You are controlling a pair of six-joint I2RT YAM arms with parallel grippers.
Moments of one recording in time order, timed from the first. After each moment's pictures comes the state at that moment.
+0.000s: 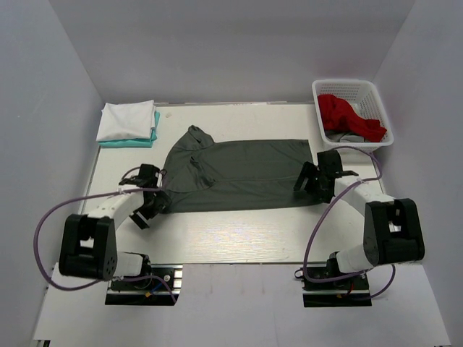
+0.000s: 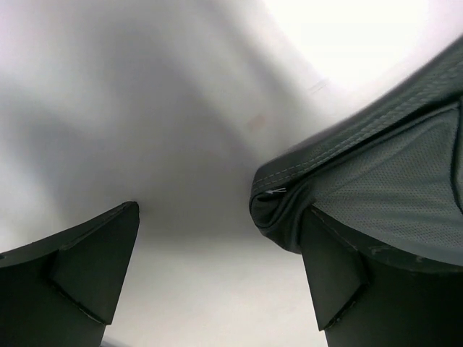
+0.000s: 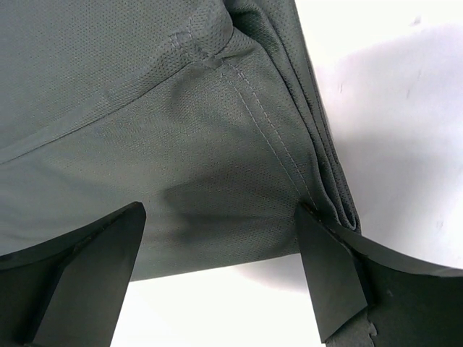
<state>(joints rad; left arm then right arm) -0.13 1.40 0.70 -0.66 -0.25 -0.90 0.15 1.46 0.75 -0.34 -0.01 0.51</state>
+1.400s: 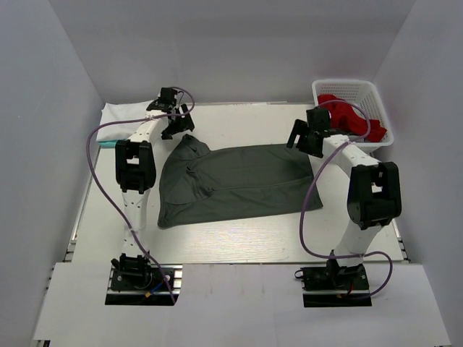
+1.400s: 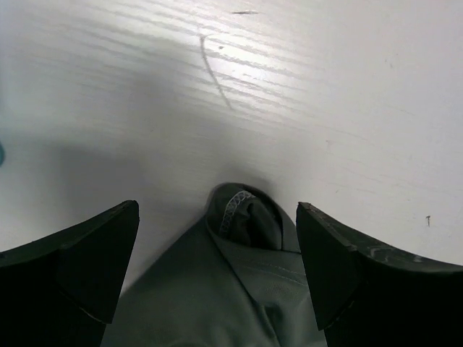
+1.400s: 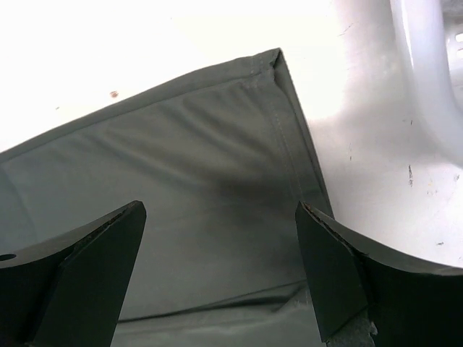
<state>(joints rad) -0.13 2.41 2.11 -0.67 -0.06 -0.45 0.20 1.78 1.29 -0.38 0.09 0.43</state>
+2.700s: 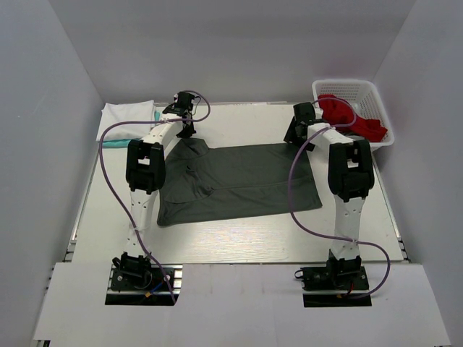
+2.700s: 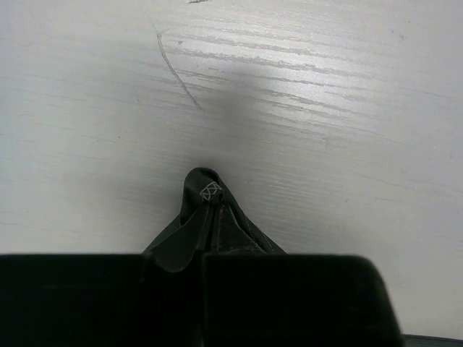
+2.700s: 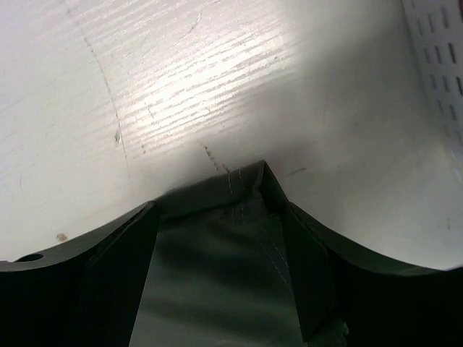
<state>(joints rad) -0.23 2.46 2.12 -0.64 -0.26 -0.32 0.20 2.17 1.62 -0.42 0.26 0.51</state>
